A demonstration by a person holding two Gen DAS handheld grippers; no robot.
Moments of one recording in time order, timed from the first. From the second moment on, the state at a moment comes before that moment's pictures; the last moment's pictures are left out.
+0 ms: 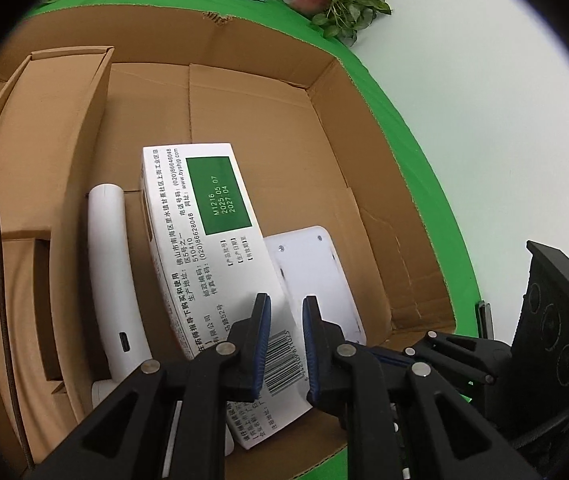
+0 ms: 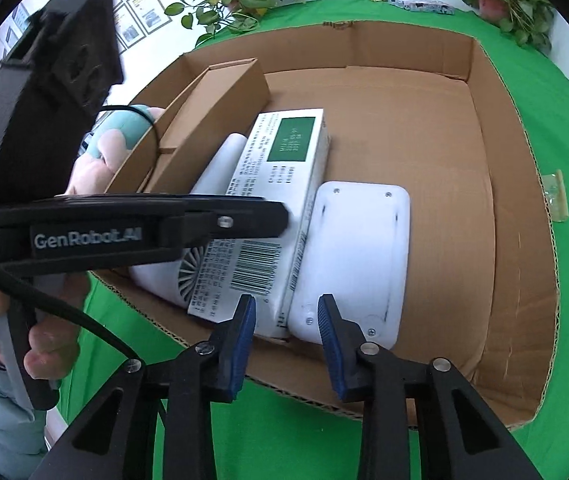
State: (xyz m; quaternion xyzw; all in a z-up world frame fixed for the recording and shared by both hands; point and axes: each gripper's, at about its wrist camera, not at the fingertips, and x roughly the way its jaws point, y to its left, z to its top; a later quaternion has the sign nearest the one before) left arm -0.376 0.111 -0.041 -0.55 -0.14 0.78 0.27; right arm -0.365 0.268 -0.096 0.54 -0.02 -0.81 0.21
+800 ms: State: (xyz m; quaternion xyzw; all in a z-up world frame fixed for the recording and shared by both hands) left arm -0.391 0.096 -0.036 -0.54 -0.17 0.78 0.25; right arm -0.357 0.247 -0.090 0.53 -0.06 -0.81 0.25
